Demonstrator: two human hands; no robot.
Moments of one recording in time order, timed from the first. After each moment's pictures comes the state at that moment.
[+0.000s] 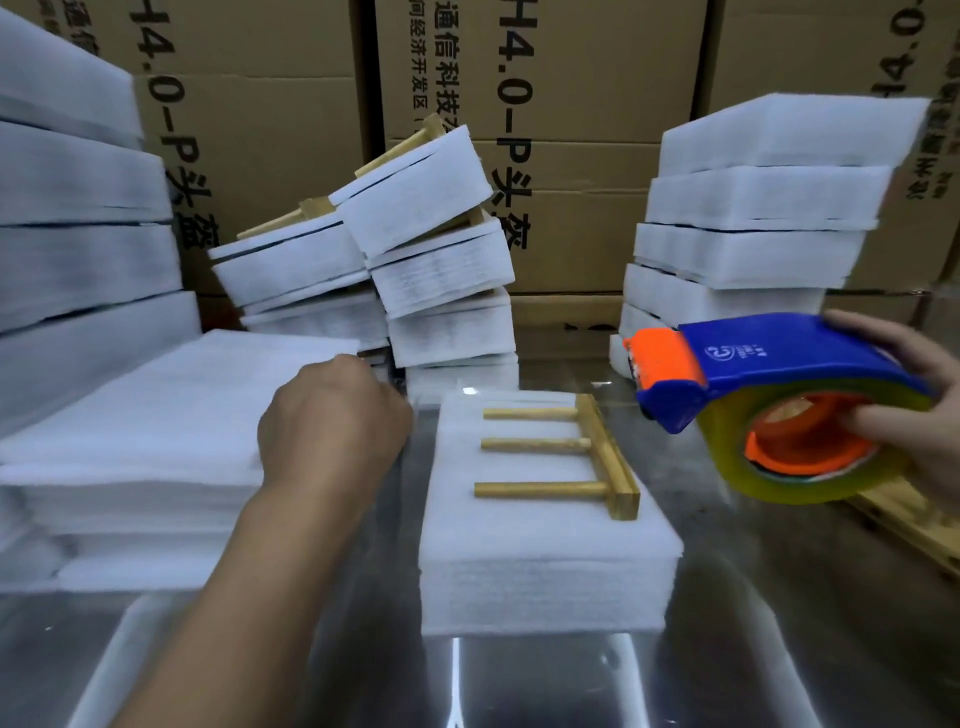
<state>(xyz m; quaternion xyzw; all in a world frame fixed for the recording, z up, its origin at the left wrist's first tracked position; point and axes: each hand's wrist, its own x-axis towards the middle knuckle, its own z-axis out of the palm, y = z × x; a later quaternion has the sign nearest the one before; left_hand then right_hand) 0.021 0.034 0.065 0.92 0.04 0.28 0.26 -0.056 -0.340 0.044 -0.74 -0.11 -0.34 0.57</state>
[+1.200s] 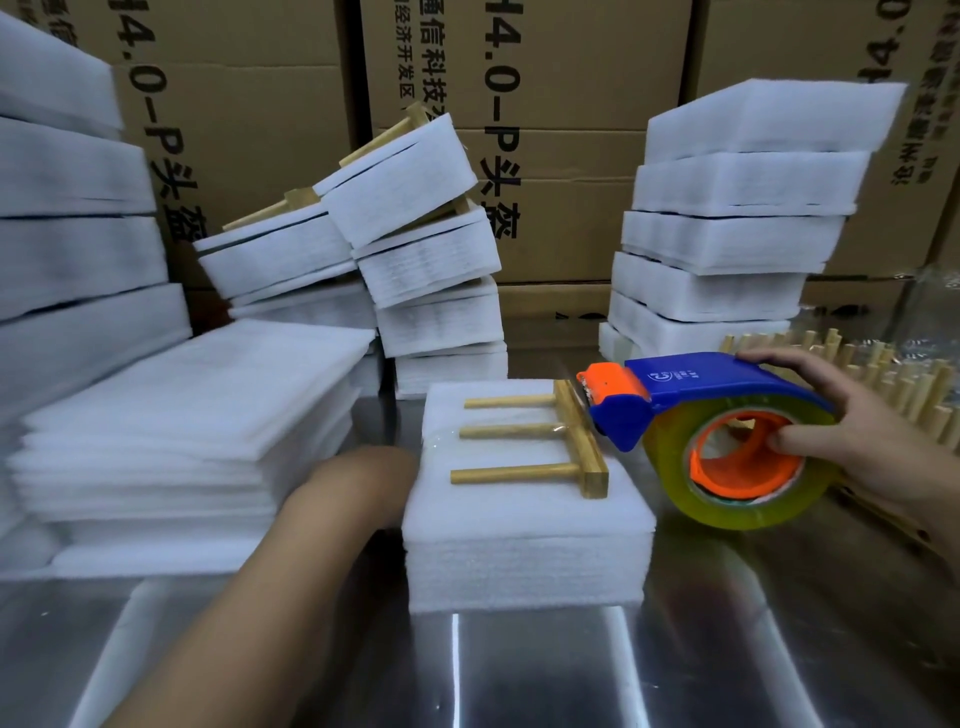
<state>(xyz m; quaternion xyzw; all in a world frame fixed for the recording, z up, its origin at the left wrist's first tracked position) 0.042 0.022 0.031 0.98 -0.13 -0.13 -0.02 -0.048 -0.331 0.027 -0.77 -0.11 -0.17 0.60</state>
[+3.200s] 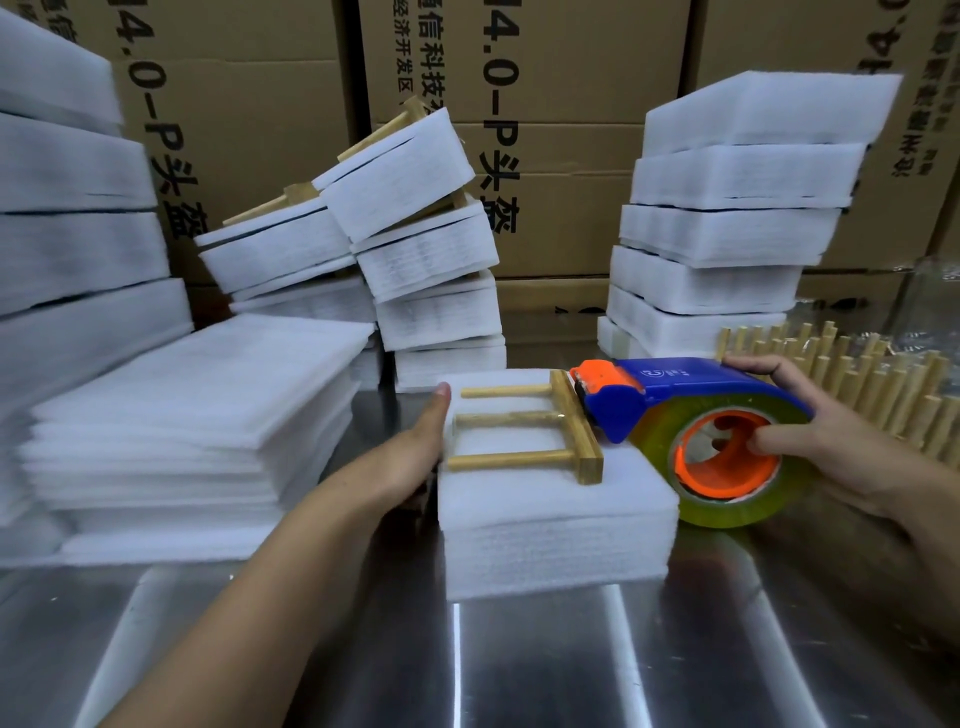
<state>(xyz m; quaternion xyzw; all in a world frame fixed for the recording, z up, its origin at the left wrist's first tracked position) 0.048 0.014 0.007 0.85 -0.04 -0.13 0.50 -0.052 -0.306 0.029 -0.74 -0.02 -0.11 0.66</state>
